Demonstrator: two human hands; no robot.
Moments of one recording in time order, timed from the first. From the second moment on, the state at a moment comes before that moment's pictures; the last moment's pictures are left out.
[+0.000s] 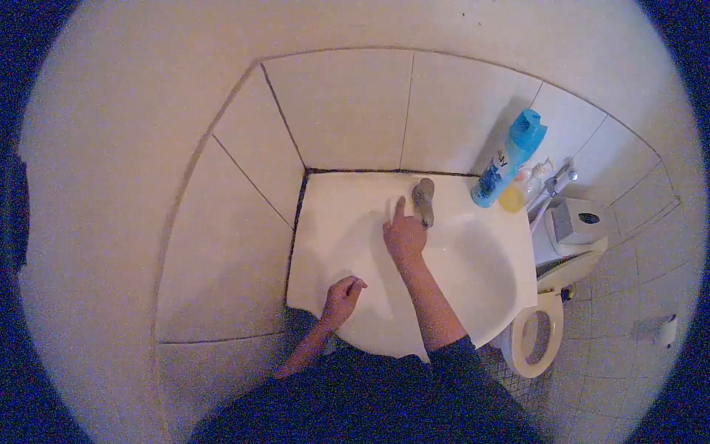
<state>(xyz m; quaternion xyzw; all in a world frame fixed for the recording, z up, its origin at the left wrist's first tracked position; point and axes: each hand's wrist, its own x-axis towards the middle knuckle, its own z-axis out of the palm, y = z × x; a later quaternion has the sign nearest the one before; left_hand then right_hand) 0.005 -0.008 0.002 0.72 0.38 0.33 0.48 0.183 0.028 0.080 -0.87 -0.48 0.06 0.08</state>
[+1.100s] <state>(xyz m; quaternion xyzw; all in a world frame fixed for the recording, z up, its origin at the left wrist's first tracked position) -0.002 -0.010 0.025 0.69 0.44 0.35 0.45 0.148 0.016 -0.004 -0.74 -0.56 0.05 0.38</state>
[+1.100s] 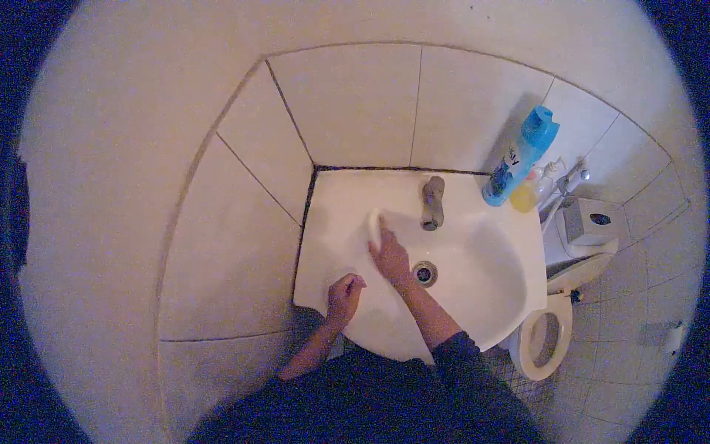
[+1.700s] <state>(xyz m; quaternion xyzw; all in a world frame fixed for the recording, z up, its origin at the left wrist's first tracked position) 0.000 -0.007 0.018 0.69 0.42 0.36 0.47 0.151 0.014 0.074 -0.72 -0.67 0.13 0.13</state>
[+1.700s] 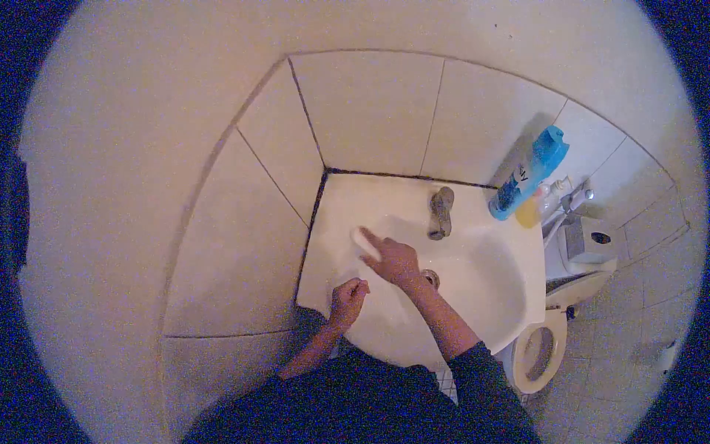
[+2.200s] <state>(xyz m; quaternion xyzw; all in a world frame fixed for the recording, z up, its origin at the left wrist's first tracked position) -0.001 -0.008 0.017 0.68 0.44 0.35 0.48 0.169 0.110 0.073 -0.62 -0.78 0.05 0.11</state>
